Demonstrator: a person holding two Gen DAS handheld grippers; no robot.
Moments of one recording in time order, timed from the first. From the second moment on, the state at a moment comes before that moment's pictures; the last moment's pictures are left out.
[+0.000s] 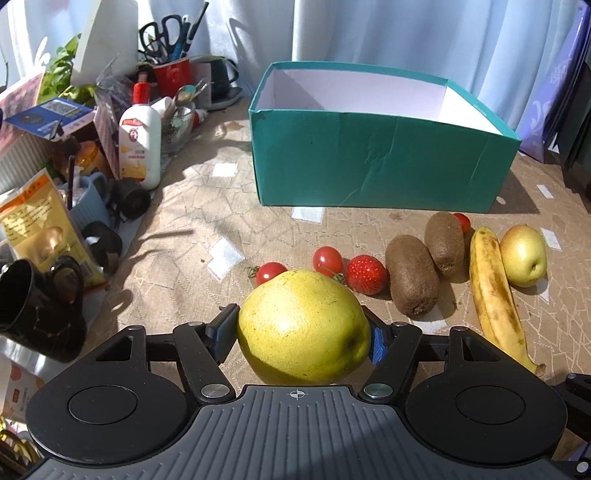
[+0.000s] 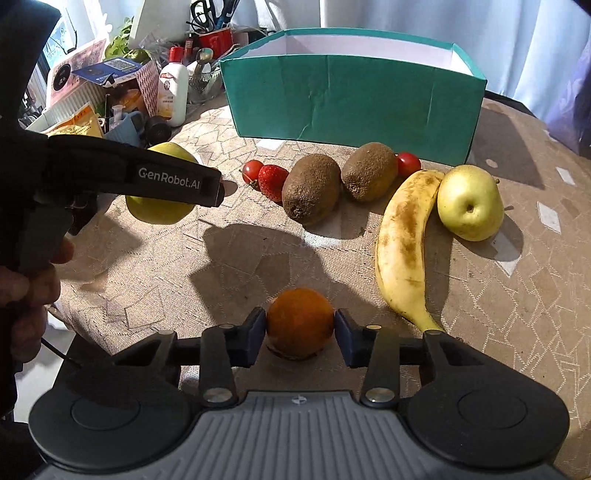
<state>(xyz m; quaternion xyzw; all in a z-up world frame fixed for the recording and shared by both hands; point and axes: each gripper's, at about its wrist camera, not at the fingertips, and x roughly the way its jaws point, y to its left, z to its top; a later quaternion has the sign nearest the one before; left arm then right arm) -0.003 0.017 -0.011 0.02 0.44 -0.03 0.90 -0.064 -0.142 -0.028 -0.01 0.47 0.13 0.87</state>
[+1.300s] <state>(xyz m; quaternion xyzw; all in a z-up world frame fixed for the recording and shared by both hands) 0.206 -0.038 0.038 0.04 0.37 -0.01 0.93 -0.064 -0.196 0.009 0.04 0.39 0.05 0.92</state>
